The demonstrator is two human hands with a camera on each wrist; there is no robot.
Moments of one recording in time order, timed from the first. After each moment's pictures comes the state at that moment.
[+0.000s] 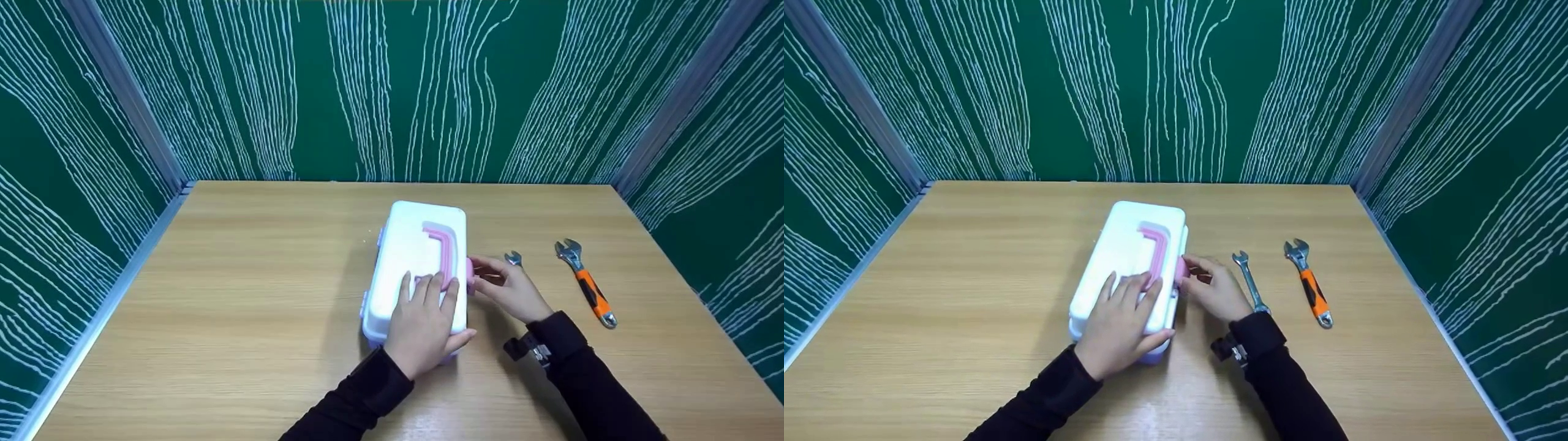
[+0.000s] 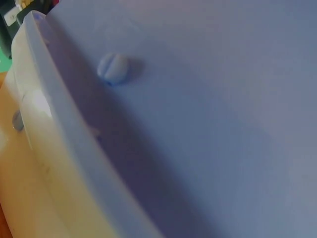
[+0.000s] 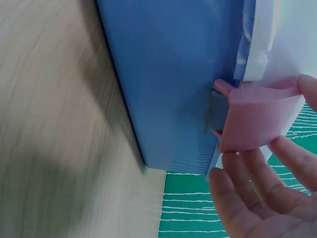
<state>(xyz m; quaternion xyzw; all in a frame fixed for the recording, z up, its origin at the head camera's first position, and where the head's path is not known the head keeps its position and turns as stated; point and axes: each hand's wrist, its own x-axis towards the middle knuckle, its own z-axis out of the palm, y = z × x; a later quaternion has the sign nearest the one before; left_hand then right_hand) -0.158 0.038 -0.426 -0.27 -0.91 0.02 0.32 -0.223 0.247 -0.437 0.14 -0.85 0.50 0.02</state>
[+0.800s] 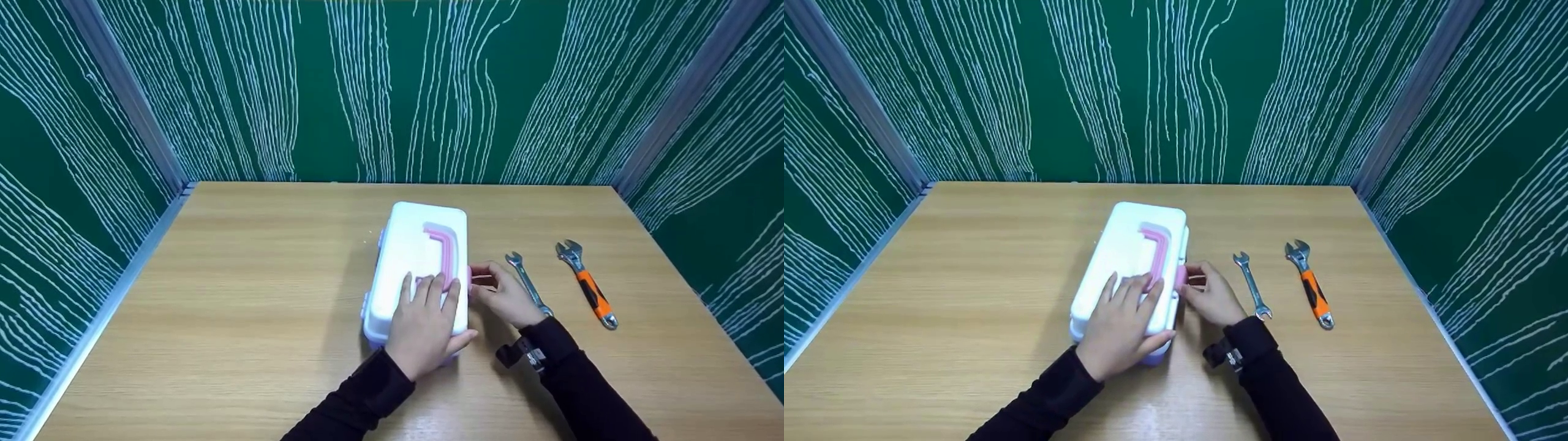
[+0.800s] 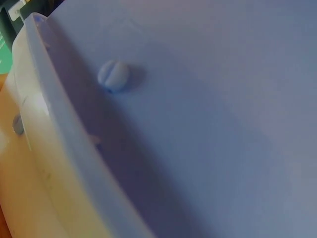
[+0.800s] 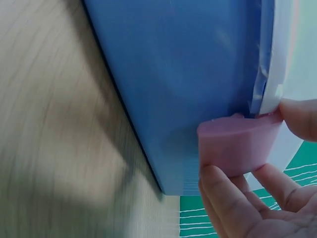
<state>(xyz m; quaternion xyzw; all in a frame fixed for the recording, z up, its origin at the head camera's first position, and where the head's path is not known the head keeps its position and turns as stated) -0.156 0.039 -0.425 -0.27 -0.92 0.02 0.30 -0.221 0.238 -0.446 0.09 -0.83 0.55 -0.03</state>
